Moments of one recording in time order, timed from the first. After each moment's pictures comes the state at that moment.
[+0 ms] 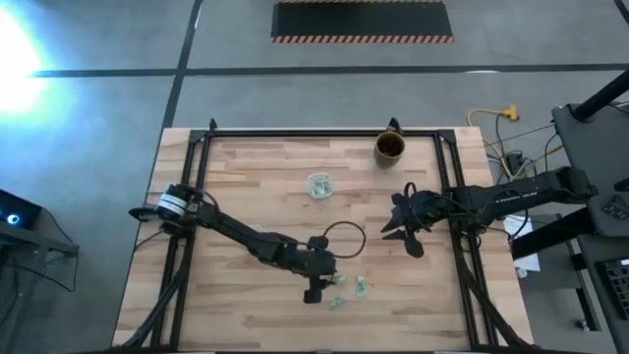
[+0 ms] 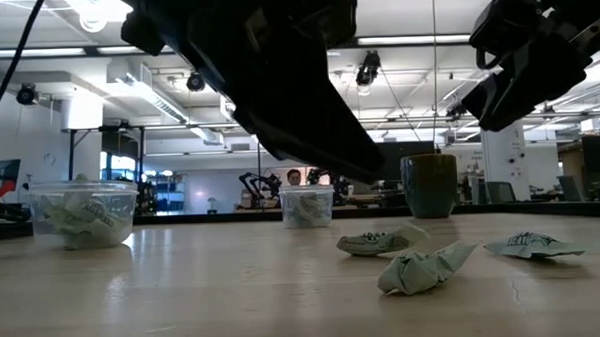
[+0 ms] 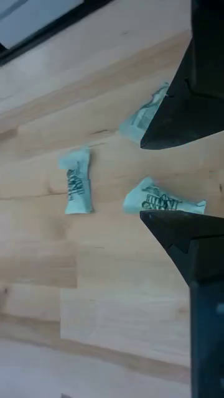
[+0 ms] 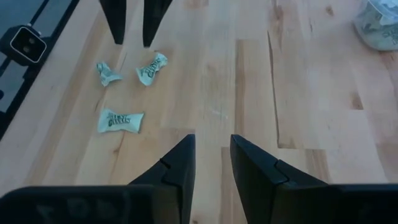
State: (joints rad) left arm -0.33 1.94 1.19 0.06 -0.07 -0.25; right arm 0.08 0.90 0.43 -0.23 -0.17 0.17
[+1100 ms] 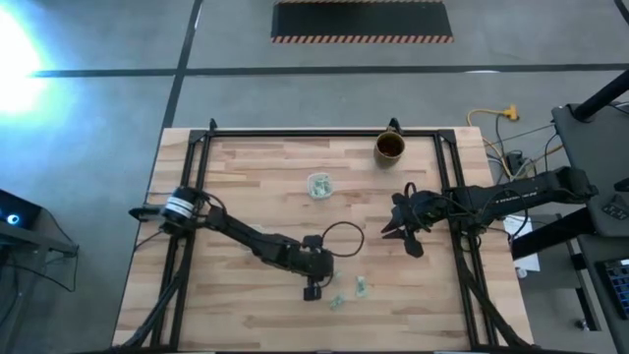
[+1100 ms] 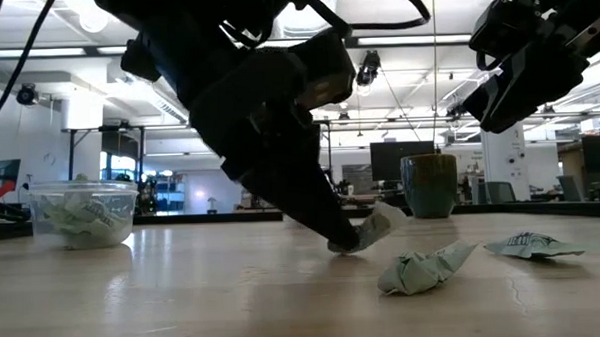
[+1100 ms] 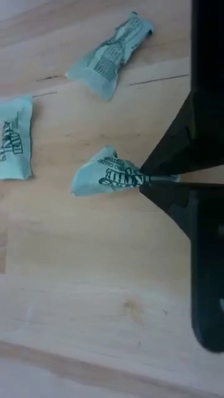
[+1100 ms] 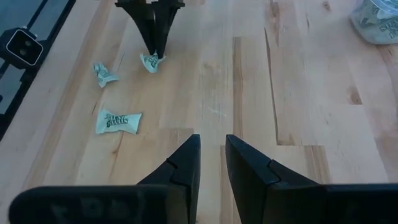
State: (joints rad) left arm -0.33 2.00 1.19 -0.01 -0.10 -0.31; right arm 0.08 0.90 0.42 -0.23 -0.16 0.19
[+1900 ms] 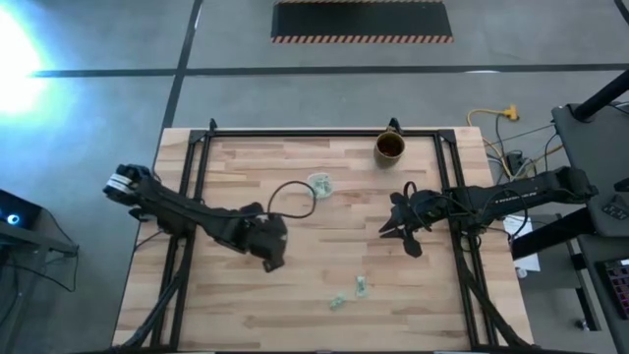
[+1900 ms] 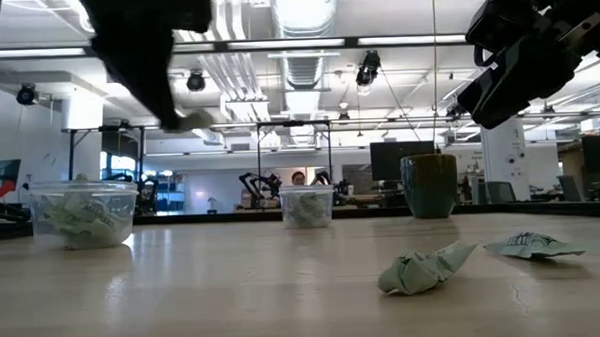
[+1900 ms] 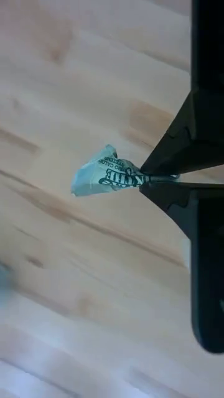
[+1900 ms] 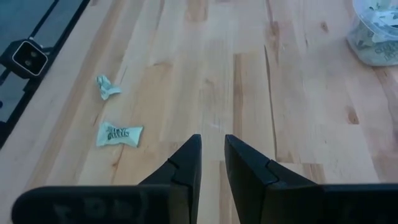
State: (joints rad) left arm -0.36 1.51 1.15 -0.86 -0.37 -0.73; right arm 0.08 0.90 0.42 -0.17 -0.15 0.17
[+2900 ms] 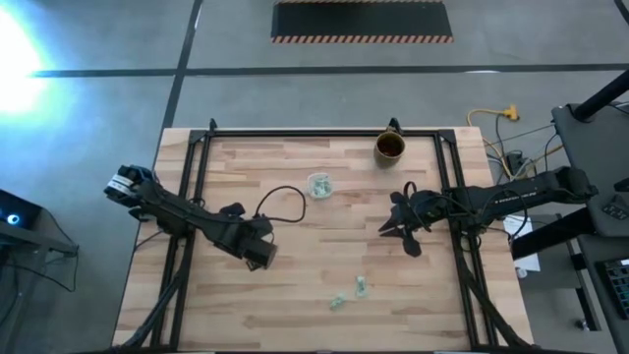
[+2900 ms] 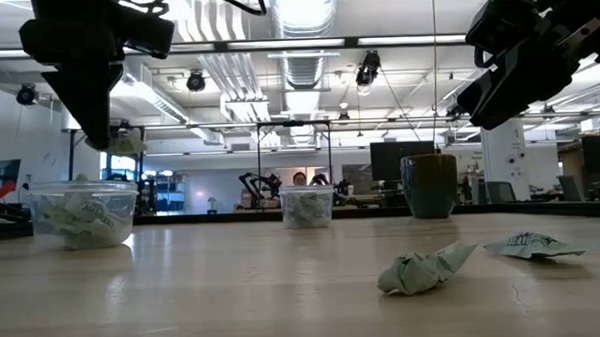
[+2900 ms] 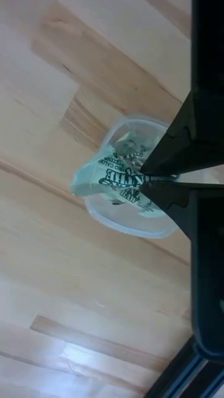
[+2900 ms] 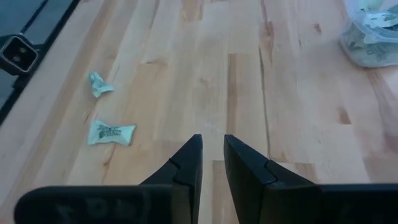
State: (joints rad) left arm -0.40 1.52 1.15 -1.19 -0.32 -0.91; right arm 0.08 0.90 0.41 -0.16 -0.14 0.15
